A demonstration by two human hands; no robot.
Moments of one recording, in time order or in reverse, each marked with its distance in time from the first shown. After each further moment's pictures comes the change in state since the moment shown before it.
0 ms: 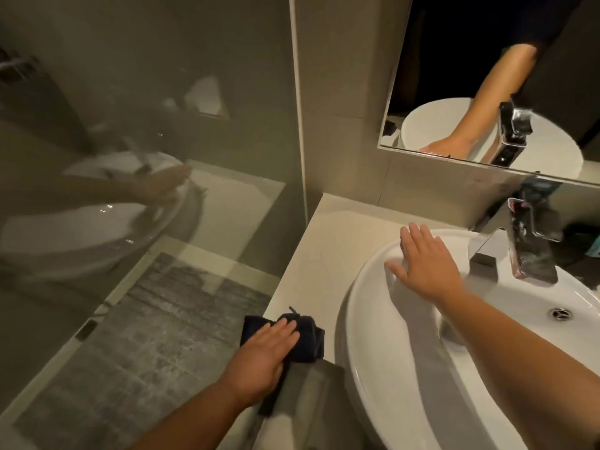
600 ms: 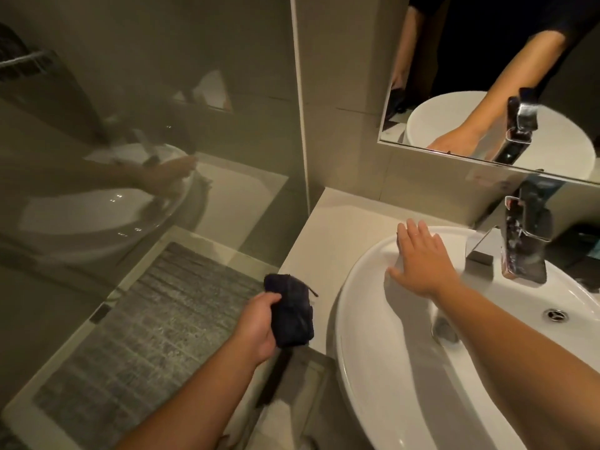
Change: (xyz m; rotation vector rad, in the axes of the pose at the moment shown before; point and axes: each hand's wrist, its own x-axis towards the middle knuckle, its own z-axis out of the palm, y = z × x) left_hand 0.048 0.062 -0.080 -1.778 0.461 -1.098; right_hand 0.000 0.005 0.000 -0.063 -0.060 -0.061
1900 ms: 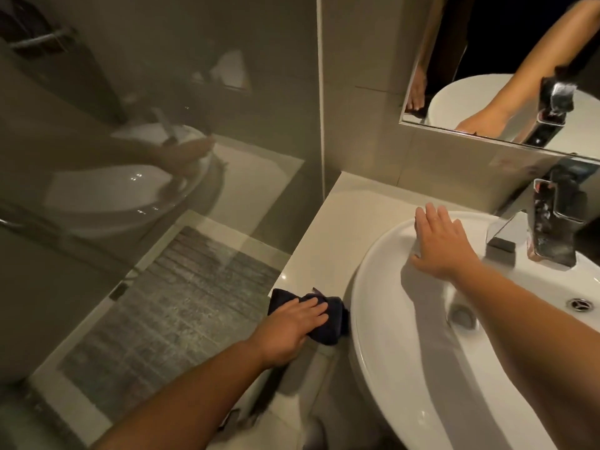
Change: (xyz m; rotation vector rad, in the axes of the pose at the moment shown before) left_hand 0.035 -0.053 -0.053 1.725 -0.555 0.960; right_hand 0.001 -0.001 -0.007 -0.048 -0.049 -0.005
